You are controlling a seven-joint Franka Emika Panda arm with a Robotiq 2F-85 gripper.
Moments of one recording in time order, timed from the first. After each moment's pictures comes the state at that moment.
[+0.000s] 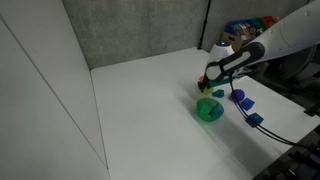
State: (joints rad) arm 0.04 1.05 -0.11 -1.43 0.02 2.58 0.16
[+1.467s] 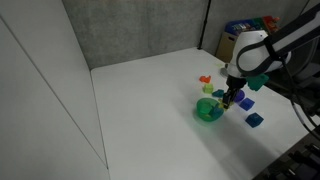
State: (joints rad) arm -0.07 0.46 0.09 -2.16 0.04 2.44 -0.24
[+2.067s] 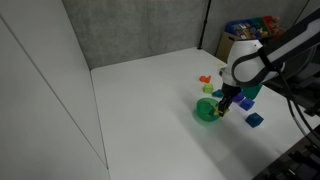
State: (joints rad) arm -0.05 0.51 0.12 -2.18 0.04 2.50 -0.26
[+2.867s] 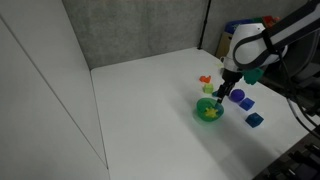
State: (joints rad) arm -0.08 0.46 0.11 -2.09 0.04 2.42 -0.28
